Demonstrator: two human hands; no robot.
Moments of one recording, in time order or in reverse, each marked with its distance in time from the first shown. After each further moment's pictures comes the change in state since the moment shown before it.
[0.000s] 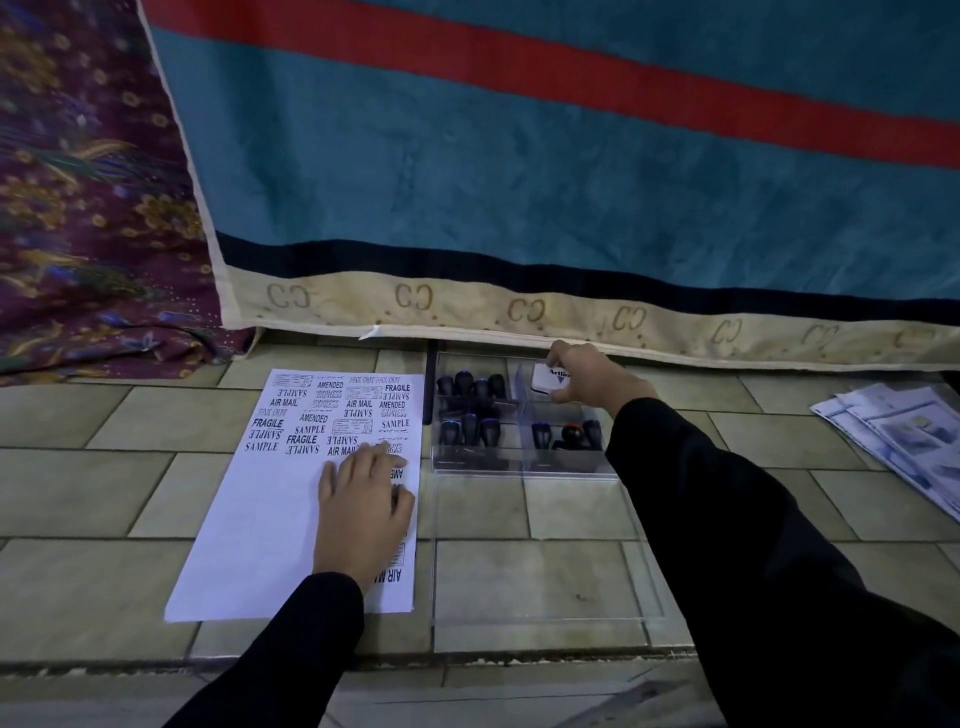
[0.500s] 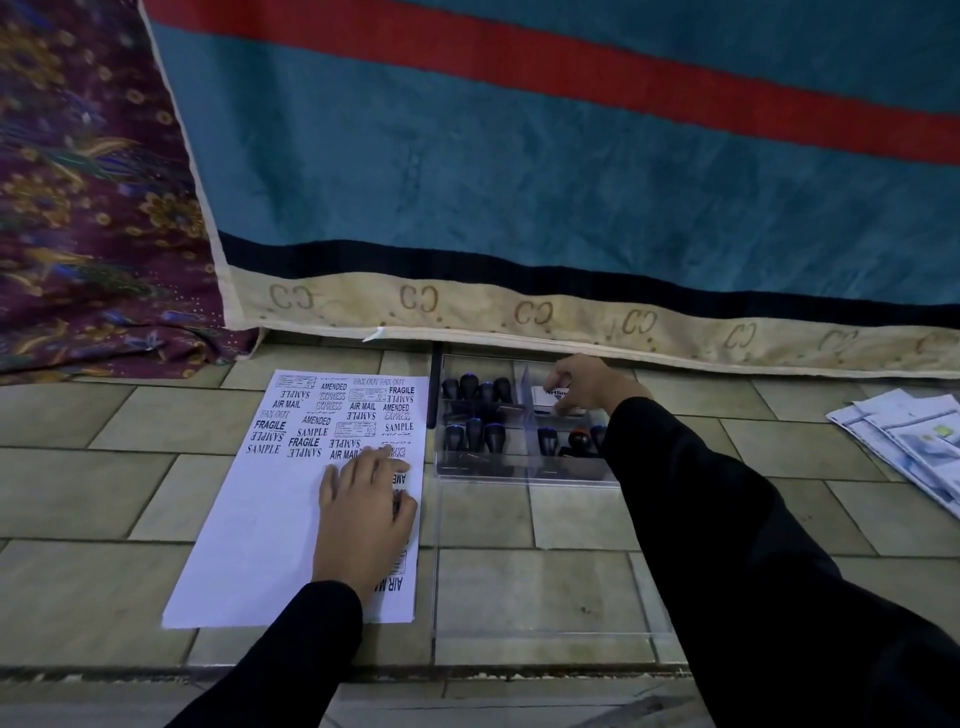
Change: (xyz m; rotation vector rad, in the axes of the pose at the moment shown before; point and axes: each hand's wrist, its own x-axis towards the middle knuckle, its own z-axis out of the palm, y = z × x) left_hand 0.000 0.000 -0.001 0.012 -0.022 -0.015; right_hand 0.020 0.007 0.015 0.214 -0.126 0.141
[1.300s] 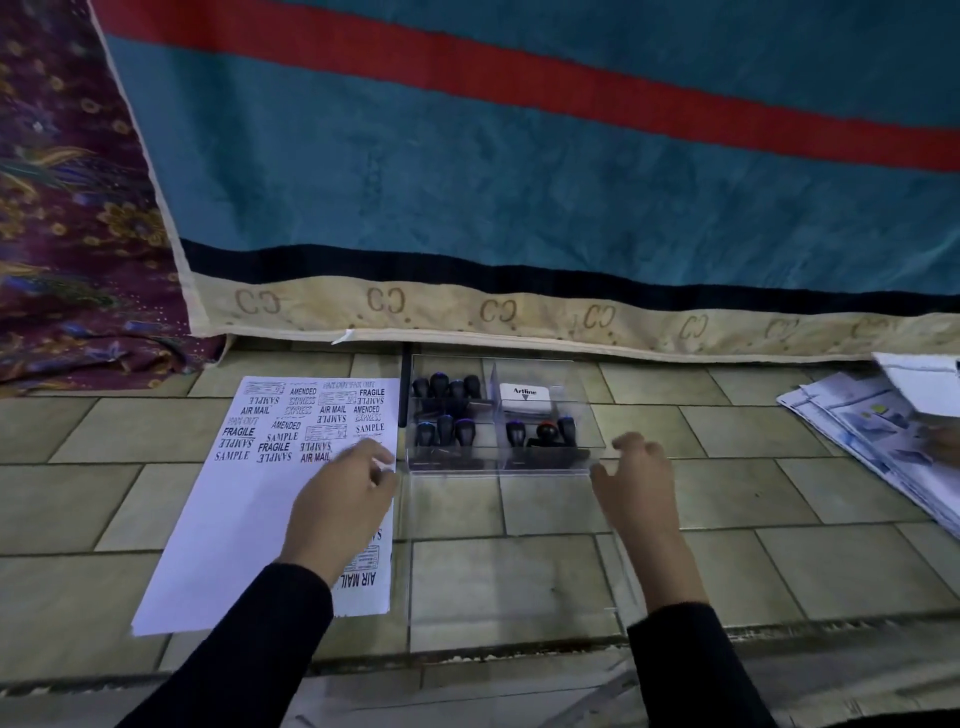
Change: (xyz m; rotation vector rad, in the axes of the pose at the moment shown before) left_hand 0.003 0.039 -0.057 -0.251 -0.152 -0.074; right_hand -0.166 0.026 0.045 0.079 0.563 0.337
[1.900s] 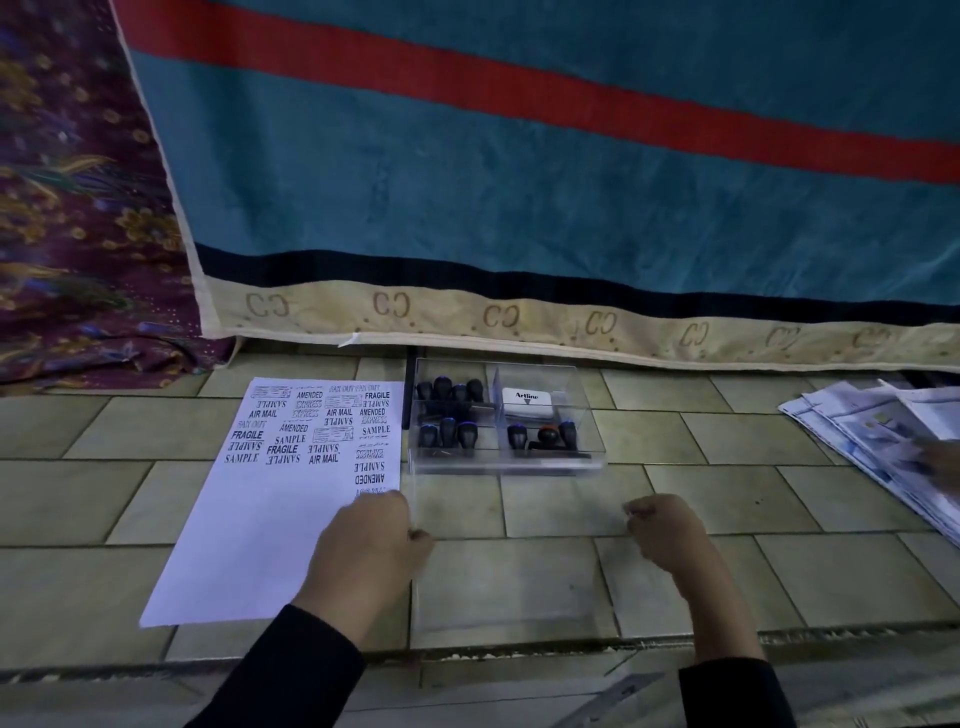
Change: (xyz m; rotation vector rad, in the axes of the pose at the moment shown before) left_hand -0.043 0.046 -0.007 0.301 -0.182 -0.044; right_hand -0.007 0.040 -0.017 0.103 -0.363 0.180
